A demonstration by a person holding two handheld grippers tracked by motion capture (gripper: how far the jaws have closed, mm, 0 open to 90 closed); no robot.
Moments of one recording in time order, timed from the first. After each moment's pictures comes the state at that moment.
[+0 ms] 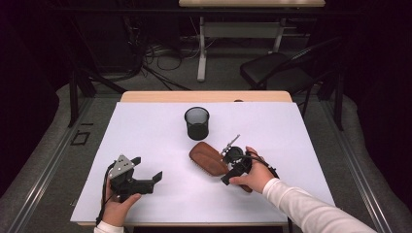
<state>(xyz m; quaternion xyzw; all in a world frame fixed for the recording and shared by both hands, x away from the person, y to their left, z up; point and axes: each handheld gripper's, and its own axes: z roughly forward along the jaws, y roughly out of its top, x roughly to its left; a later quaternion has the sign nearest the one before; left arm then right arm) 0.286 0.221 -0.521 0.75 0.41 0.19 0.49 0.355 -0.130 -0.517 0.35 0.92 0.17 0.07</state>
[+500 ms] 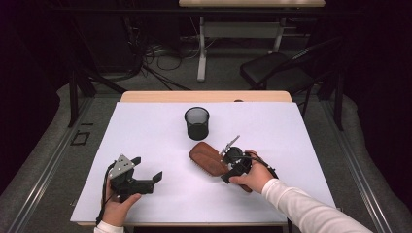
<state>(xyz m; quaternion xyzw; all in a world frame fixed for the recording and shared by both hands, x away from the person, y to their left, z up) 0.286 0.221 -0.521 0.75 0.41 0.19 0.49 0.358 -0.130 -0.523 0.34 0.92 0.18 0.07</state>
